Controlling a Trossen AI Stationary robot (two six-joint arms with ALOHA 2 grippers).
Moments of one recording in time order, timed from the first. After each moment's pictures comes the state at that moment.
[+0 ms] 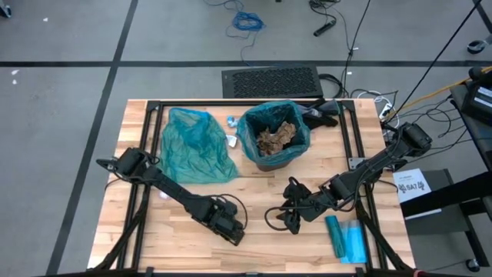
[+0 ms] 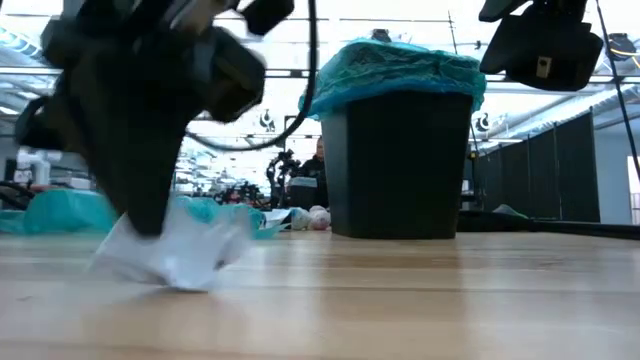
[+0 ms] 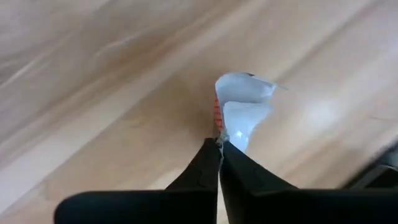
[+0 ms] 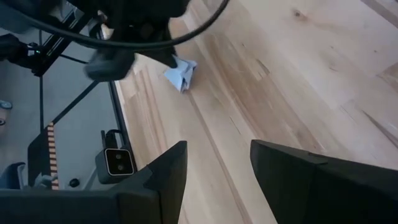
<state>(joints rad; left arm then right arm) -0.50 1.94 1.32 -0.58 0.05 -1.45 0.55 1.43 0.95 -0.32 0.26 1.08</state>
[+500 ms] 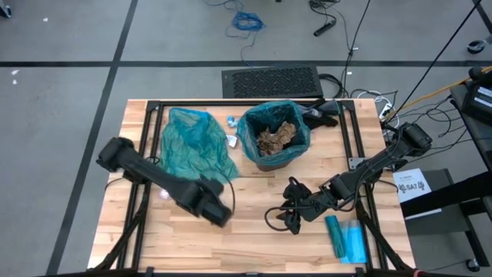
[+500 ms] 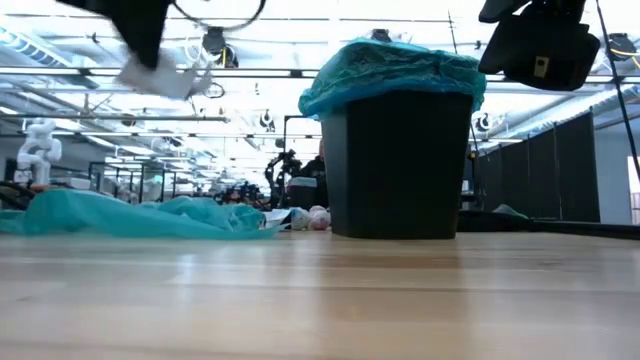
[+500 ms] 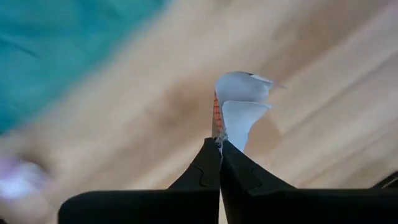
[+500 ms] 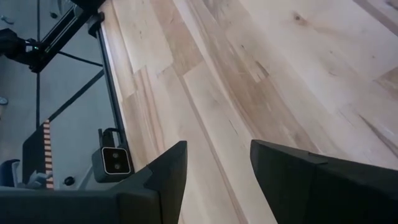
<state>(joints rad) -0.47 1.72 1.55 -1.25 -0.16 -1.40 0.55 1.43 0.95 -0.32 0.26 1.06</state>
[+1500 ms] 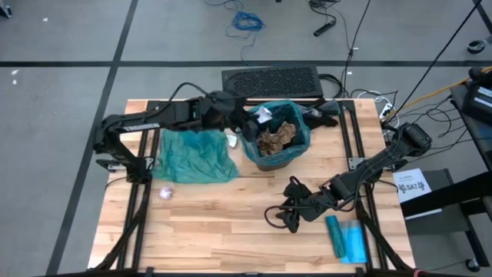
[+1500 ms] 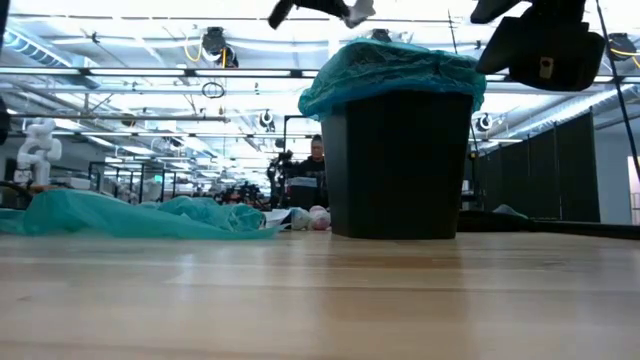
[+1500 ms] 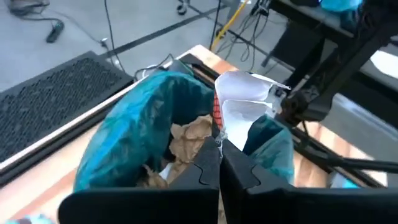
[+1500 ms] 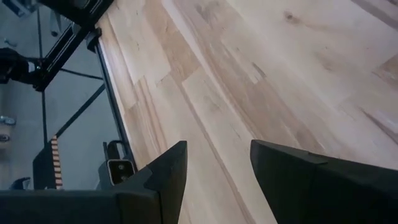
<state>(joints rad) 0.14 1.59 1.67 -0.54 -0.23 -0.44 0.55 1.43 0.95 -0.31 0.29 1.15</state>
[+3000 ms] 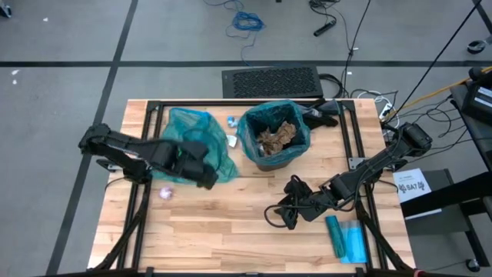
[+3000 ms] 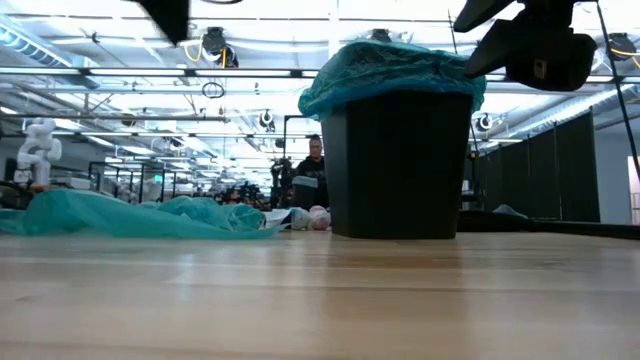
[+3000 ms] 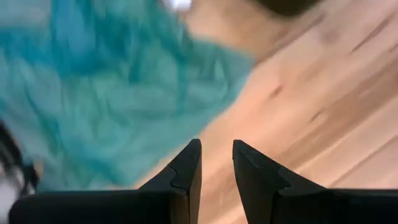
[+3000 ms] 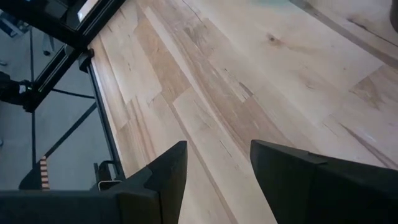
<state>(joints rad) -0.31 1.47 1.51 -1.42 -0.31 -1.25 0.55 1.43 0.95 -0.32 0.36 1.15</state>
